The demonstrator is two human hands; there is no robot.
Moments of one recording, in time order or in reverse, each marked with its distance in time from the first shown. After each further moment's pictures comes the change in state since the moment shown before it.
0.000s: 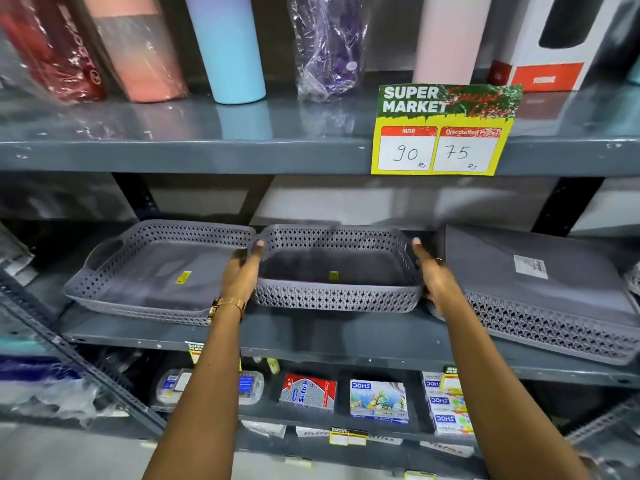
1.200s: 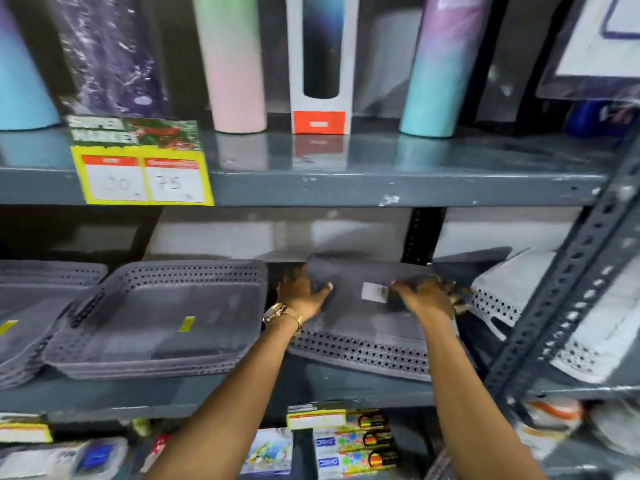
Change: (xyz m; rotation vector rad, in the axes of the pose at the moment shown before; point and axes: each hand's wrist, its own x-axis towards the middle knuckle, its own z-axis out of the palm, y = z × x) left_hand -0.110 0.099 0.317 0.513 -0.334 0.428; right_hand 0.135 0.036 -0.264 -0.766 0.378 0.054
